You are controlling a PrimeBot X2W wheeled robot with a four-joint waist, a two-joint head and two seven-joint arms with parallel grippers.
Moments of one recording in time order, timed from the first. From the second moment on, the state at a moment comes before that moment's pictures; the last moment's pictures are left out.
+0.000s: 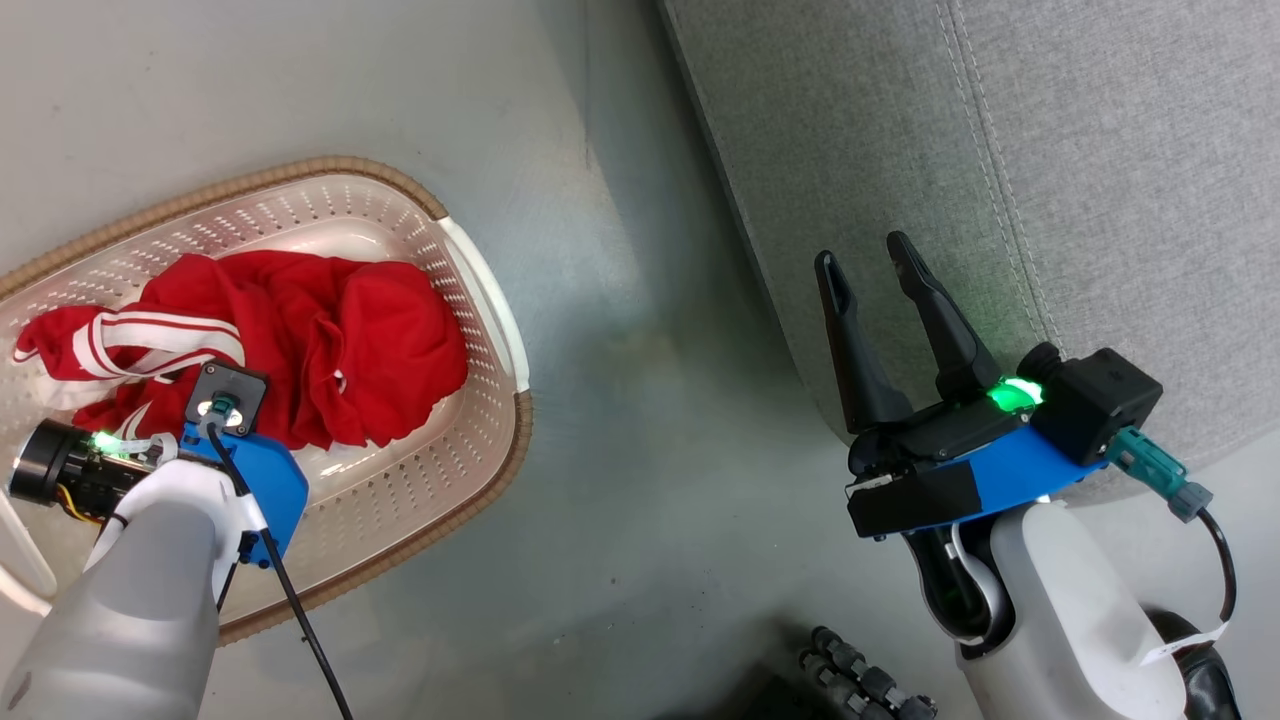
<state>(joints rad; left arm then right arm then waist) -0.78 0.31 -0.52 1.25 -0.13 -0.07 -0.18 -0.41 -0.05 0.25 0.20 0.39 0.13 -0.26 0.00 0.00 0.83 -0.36</state>
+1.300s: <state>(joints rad) -0.58 0.15 -0.50 1.20 -0.29 -0.12 -0.26 -0.30 -0.05 0.19 0.33 0.29 0.13 -0.26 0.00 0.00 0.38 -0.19</state>
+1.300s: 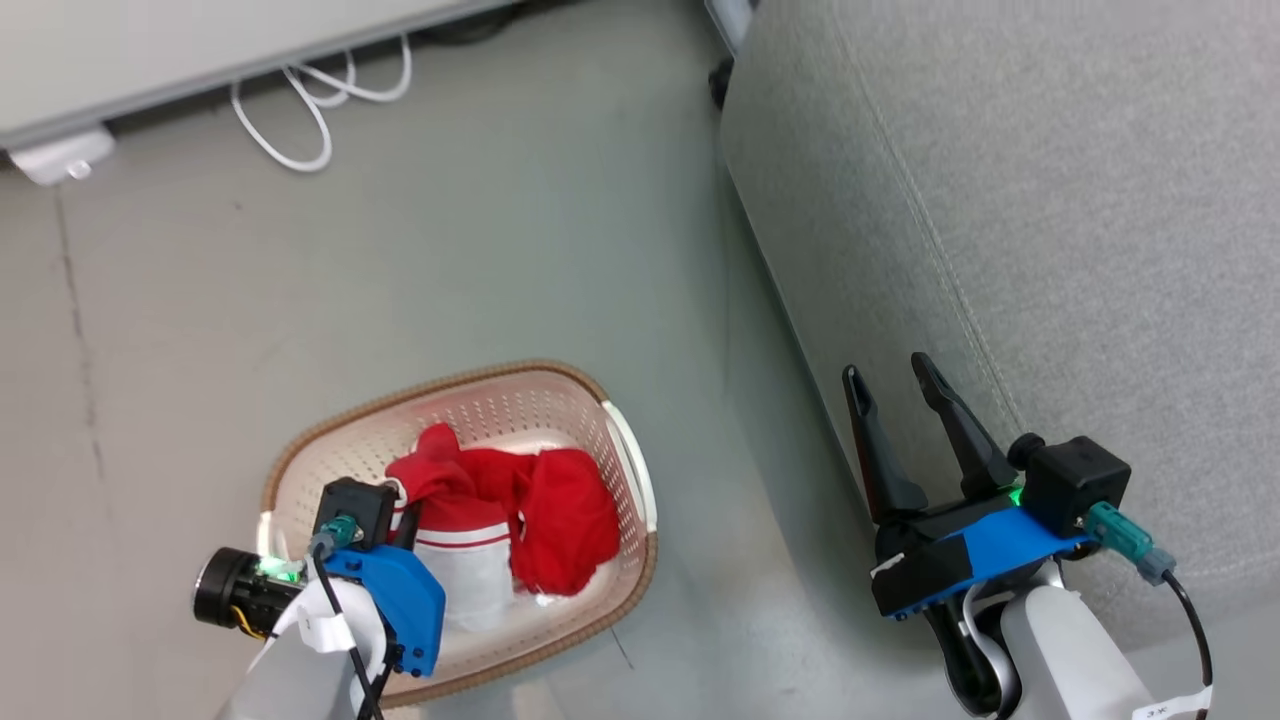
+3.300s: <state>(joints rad) -0.62 0.05 -0.78 0.72 -0.60 -0.13 -0.24 -0.11 -0.05 0.21 0.35 0.31 0.13 -0.21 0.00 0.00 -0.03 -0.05</state>
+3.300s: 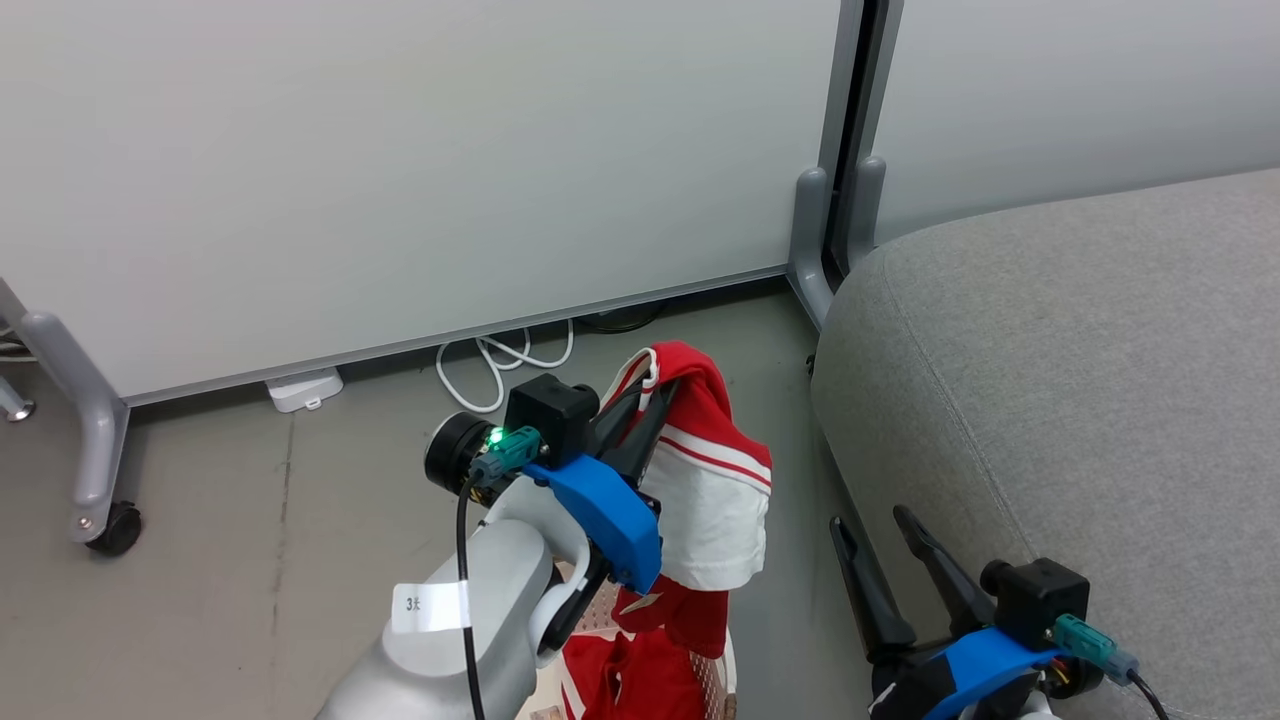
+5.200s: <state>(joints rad) -0.63 0.05 -0.87 0.69 -0.65 -0.12 -0.22 -0.55 -0.05 0.57 0.76 0.36 0.13 -0.11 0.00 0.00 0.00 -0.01</state>
